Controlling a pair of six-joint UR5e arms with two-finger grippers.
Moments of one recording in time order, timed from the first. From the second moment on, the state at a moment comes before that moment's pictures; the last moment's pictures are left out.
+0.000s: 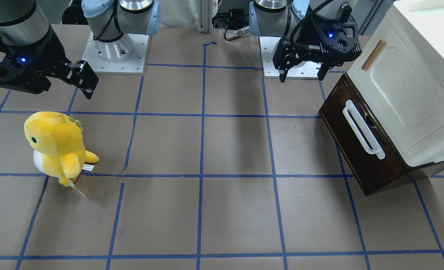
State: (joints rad) left arm -1.61 -1.46 -1.63 -1.58 1.59 -0.13; right arm 1.51 -1.53 1.48 -1.44 -1.63 0.11
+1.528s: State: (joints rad) left arm -1.61 -1.47 -1.63 -1.58 1.59 -0.13; right arm 1.51 -1.53 1.48 -1.44 -1.63 0.11
